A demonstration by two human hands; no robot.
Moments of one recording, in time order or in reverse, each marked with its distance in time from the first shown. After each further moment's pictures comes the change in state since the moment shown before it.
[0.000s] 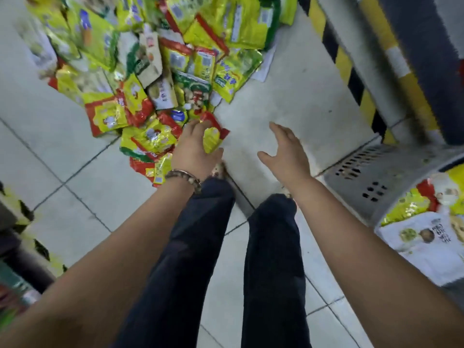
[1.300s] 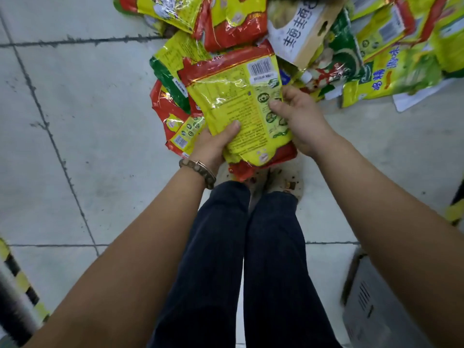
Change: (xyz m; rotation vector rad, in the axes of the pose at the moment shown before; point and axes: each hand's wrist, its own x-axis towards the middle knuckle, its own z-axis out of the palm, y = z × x) left_hand 0.073 -0.262 0.103 -1.655 0.147 -0.704; right_hand 0.193 -0.113 0.252 0.509 -0.580 -0.045
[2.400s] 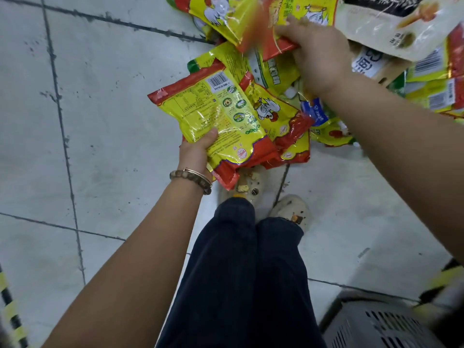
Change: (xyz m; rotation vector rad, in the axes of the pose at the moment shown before) left_hand 0.041 0.006 -0.059 -0.454 0.418 0.006; right_hand 0.138 -0.083 0.043 -1.554 -0.031 -0.546
